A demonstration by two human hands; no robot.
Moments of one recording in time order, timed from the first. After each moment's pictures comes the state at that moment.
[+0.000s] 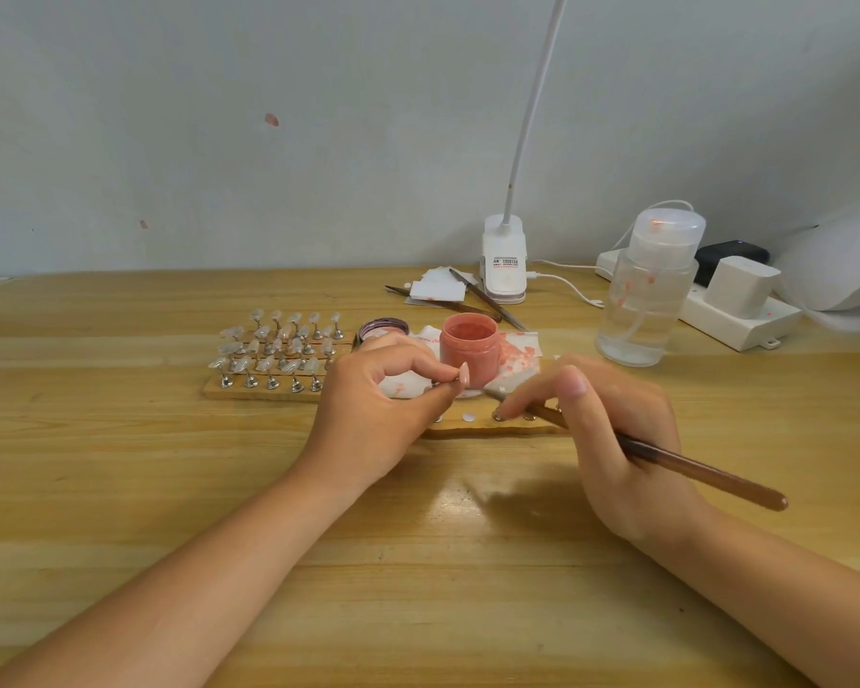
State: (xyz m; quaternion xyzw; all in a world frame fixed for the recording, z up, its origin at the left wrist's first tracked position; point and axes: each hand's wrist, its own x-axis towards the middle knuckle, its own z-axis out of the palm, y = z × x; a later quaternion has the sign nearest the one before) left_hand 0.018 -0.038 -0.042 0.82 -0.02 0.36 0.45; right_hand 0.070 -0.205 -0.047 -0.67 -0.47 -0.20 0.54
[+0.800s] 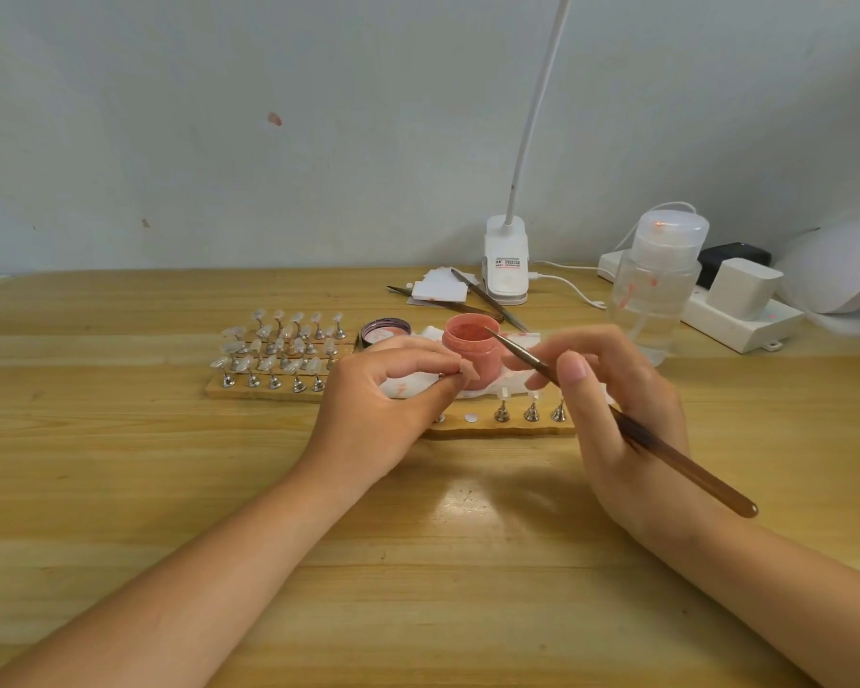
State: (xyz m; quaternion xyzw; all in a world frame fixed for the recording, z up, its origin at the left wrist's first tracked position) left_hand 0.012 -0.042 -0.036 0.81 -0.05 0.32 0.49; right_hand 0.069 -0.204 -0.039 -0.68 -0.42 -0.21 0.57
